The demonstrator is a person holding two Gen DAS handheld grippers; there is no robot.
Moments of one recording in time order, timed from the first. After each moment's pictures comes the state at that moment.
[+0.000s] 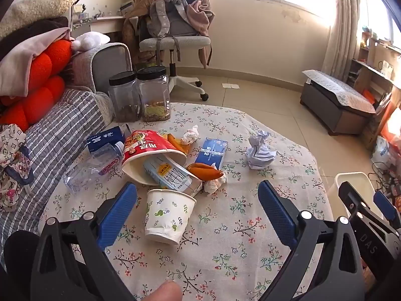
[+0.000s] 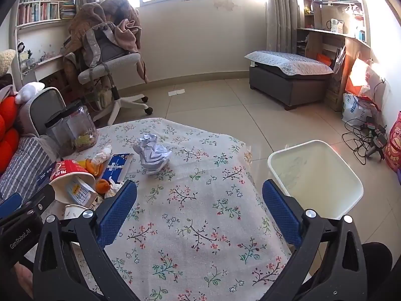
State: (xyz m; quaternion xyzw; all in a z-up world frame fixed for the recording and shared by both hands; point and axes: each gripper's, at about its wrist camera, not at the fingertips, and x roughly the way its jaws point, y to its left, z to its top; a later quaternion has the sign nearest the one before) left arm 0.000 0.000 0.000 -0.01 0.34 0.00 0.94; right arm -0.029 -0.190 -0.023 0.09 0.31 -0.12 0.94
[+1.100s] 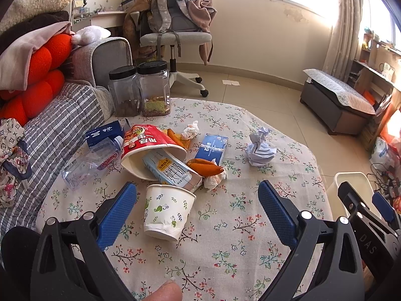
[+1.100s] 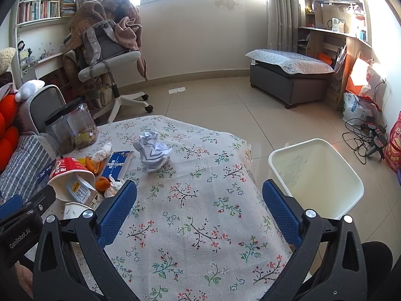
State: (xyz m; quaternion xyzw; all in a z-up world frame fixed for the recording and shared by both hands) left arm 0.001 0.003 -0.005 -0.01 0.35 0.01 0.94; right arm -0.028 -0.188 -0.026 0.09 0.31 -0.12 0.94
